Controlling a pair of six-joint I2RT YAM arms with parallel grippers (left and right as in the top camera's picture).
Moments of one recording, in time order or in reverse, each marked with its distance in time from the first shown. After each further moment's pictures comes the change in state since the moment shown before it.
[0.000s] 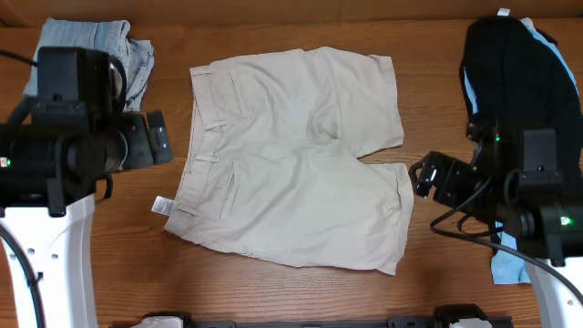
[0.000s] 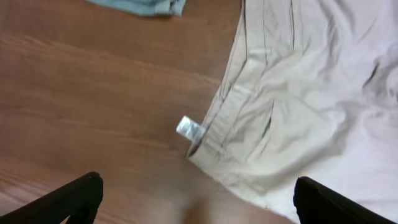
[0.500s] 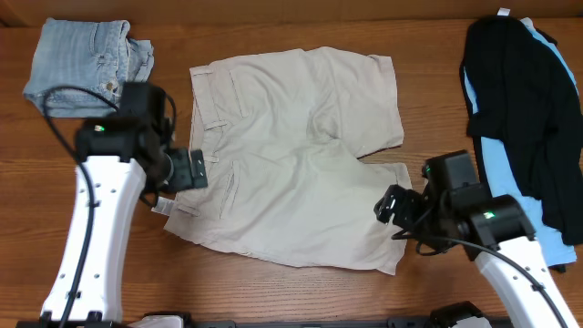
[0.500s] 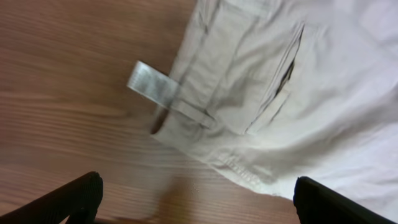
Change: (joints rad) left arm 0.000 0.033 -0.628 0.324 0.131 -0.004; right arm 0.179 0.008 -0.387 0.195 -0.003 0.247
